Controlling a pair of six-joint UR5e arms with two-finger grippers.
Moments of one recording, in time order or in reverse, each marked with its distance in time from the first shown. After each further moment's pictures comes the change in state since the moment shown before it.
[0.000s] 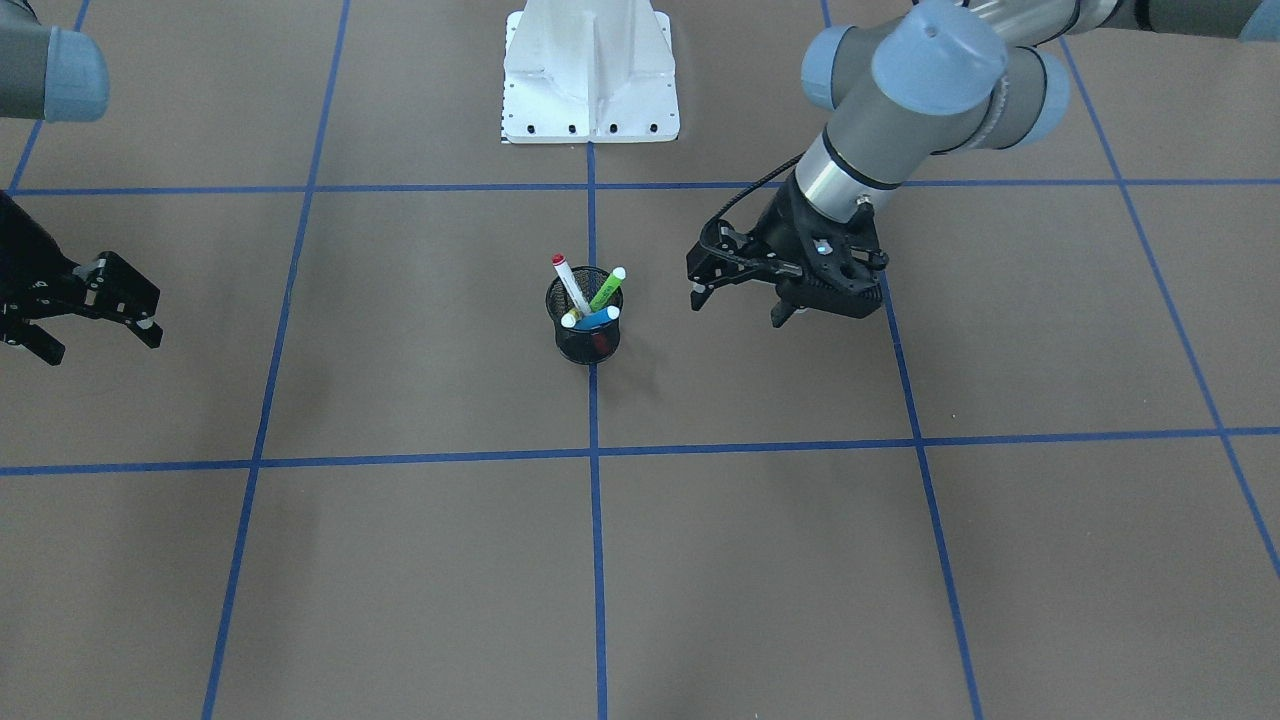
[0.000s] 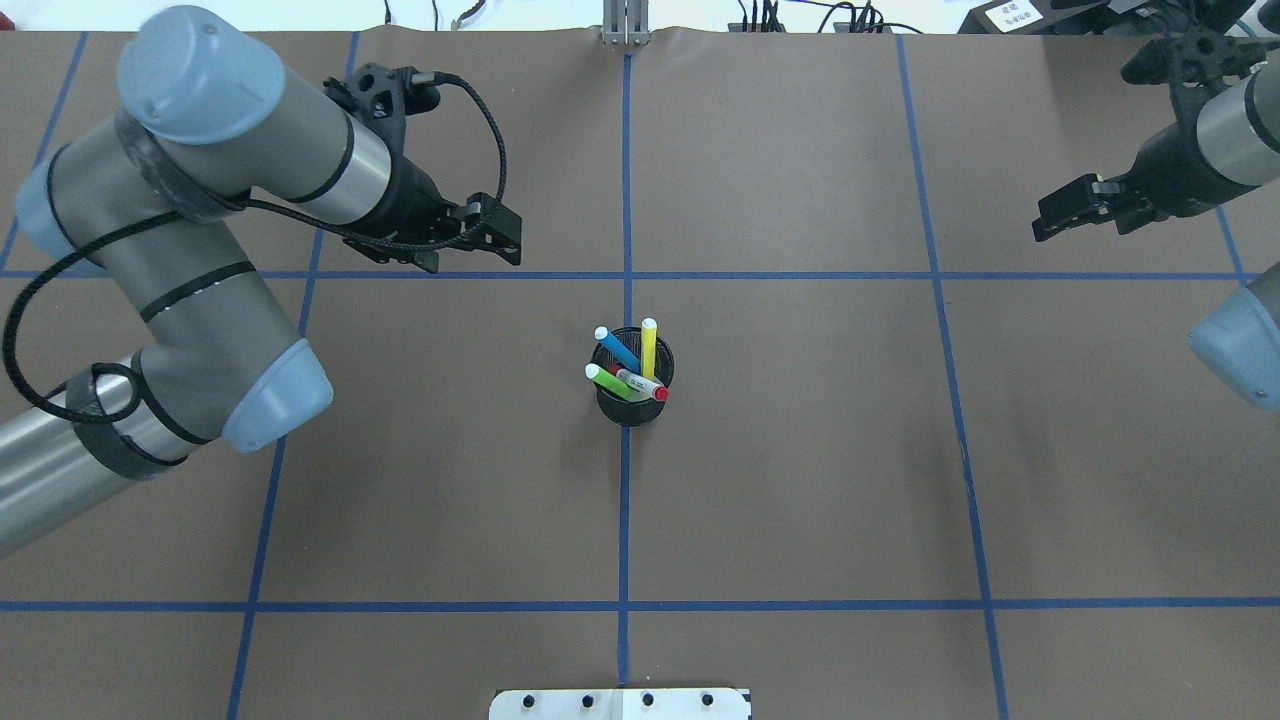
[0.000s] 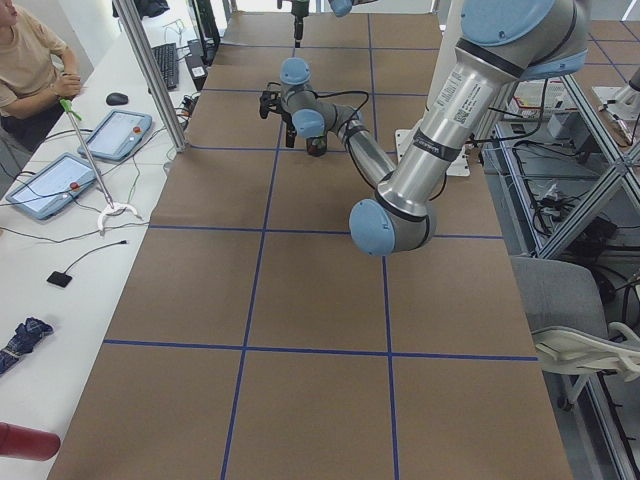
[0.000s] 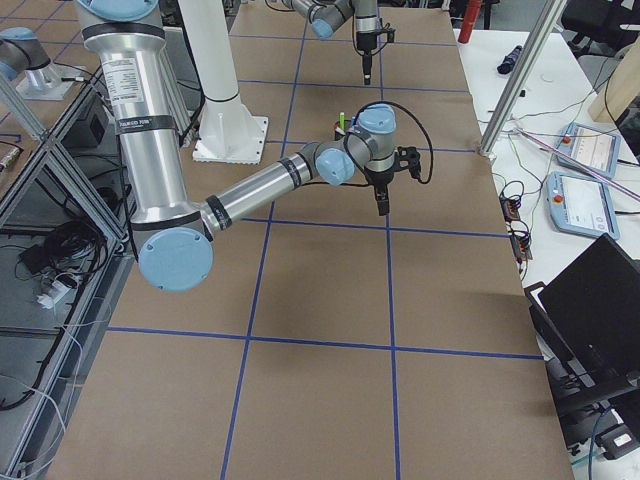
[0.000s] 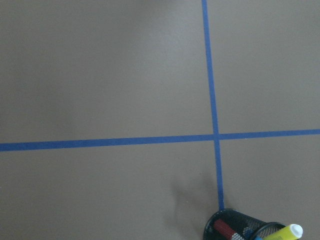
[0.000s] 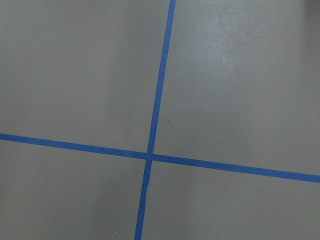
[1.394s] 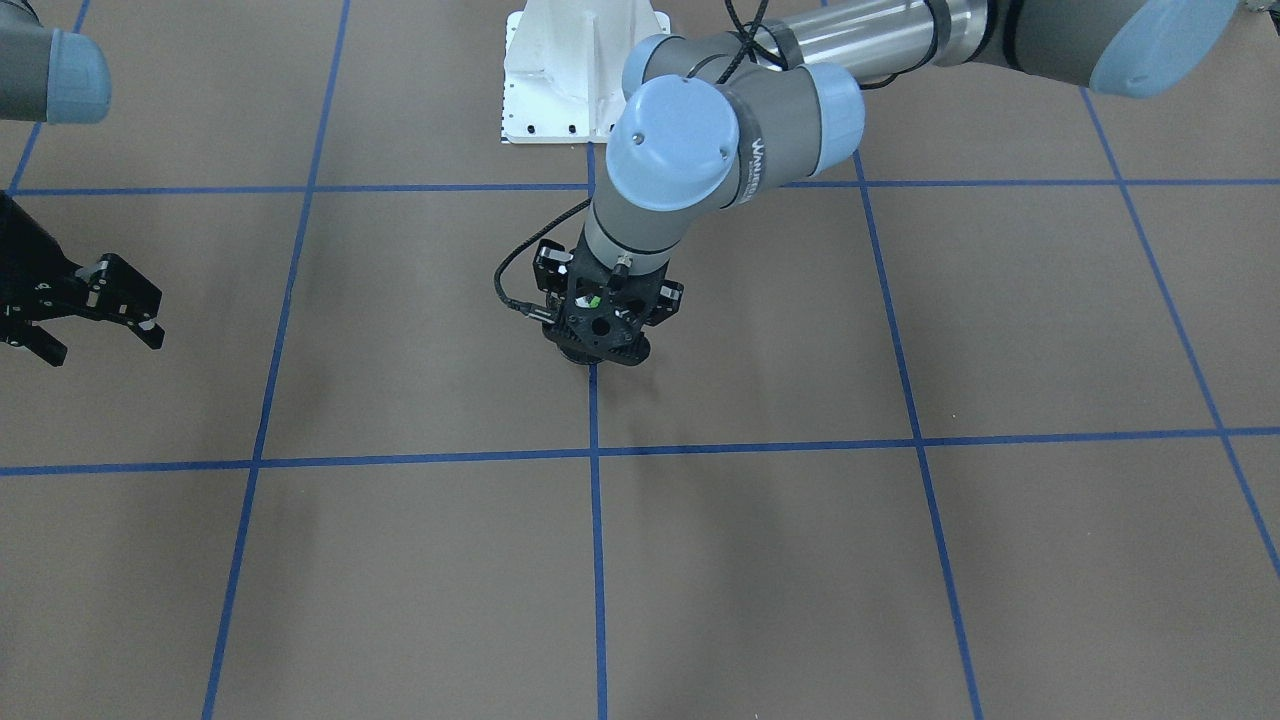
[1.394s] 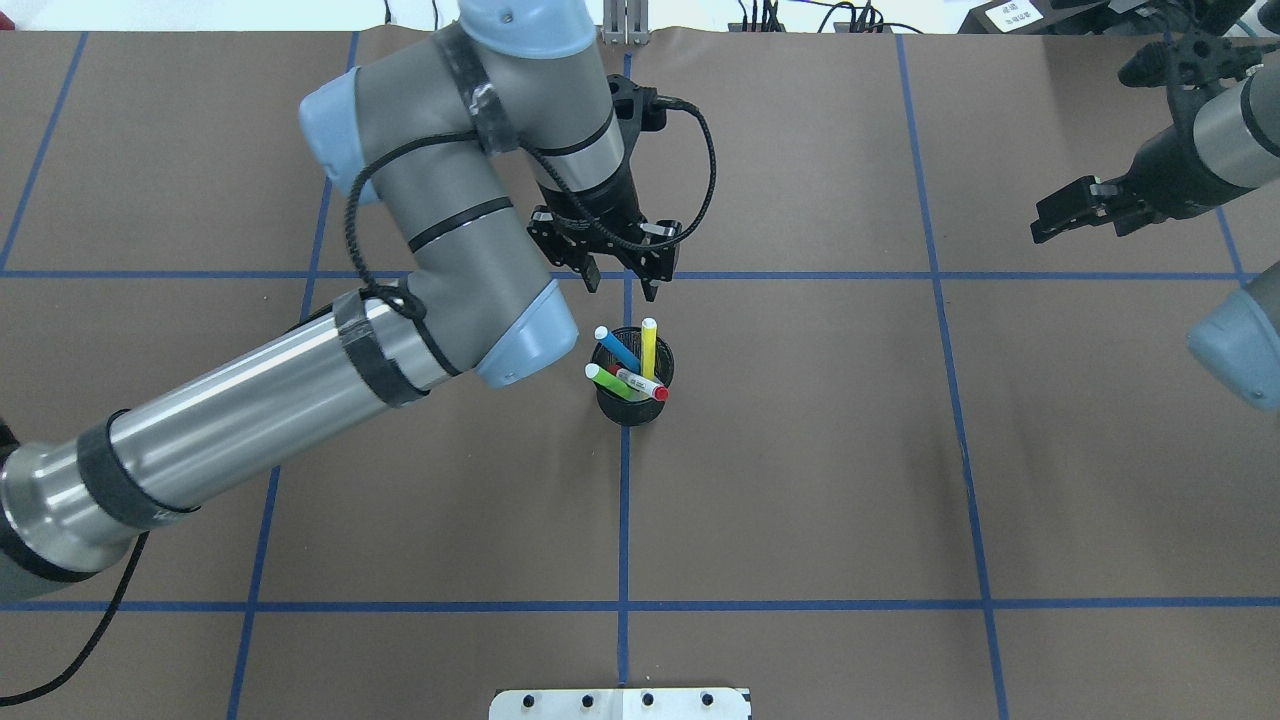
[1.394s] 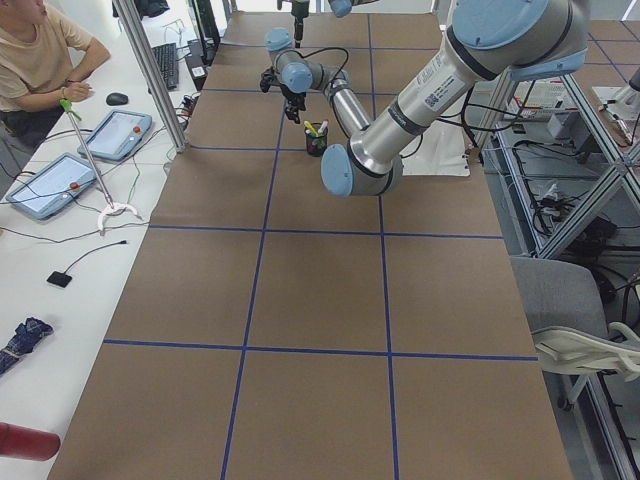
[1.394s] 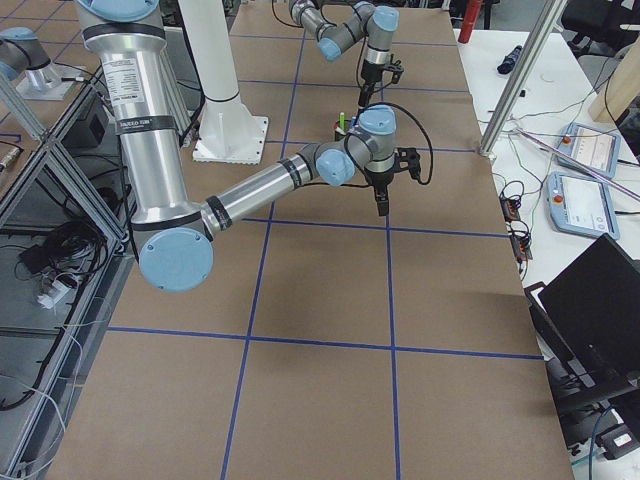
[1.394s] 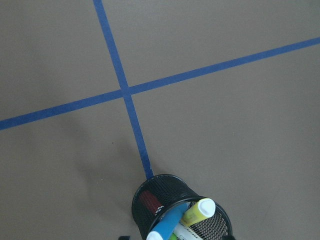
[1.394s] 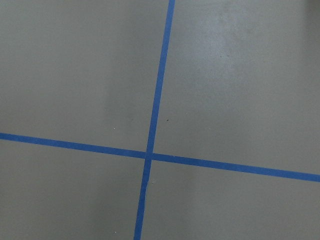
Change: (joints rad) left arm 0.047 -0.426 0.385 0.372 -0.142 0.355; right arm -0.004 0.000 -0.004 0.001 -0.001 0.000
